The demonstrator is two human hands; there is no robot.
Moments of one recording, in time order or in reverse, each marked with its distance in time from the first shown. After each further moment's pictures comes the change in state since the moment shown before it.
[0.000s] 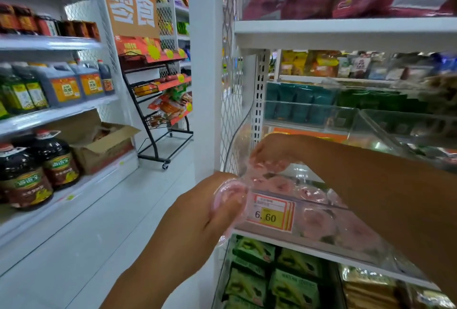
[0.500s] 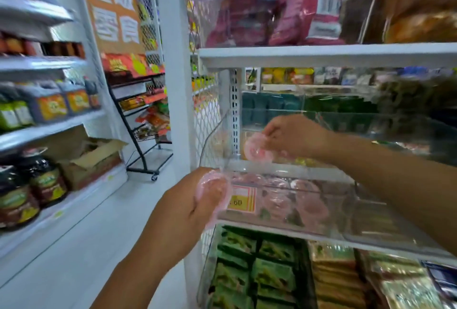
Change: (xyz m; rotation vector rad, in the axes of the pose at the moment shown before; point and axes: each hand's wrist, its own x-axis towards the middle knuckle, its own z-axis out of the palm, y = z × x) left_hand -0.020 0.036 0.007 -0.034 0.083 0.009; right_hand -0.151 0.016 -0.025 -0.131 0.447 -0.271
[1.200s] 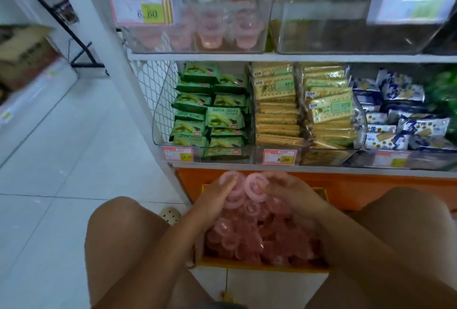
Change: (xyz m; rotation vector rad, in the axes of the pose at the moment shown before) left_hand -0.197 -0.075 0.218 -0.532 -0.577 -0.767; right_hand -0.302 0.160 0.240 1.037 -0.184 0.691
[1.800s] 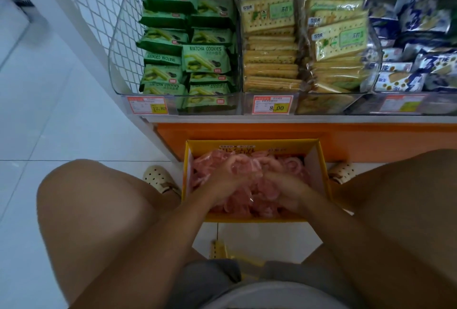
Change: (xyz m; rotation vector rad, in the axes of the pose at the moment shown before) left_hand 0.039 -0.078 0.051 0.109 -0.104 -0.126; right_hand 0.024 0.109 -0.003 0.348 0.012 0.238
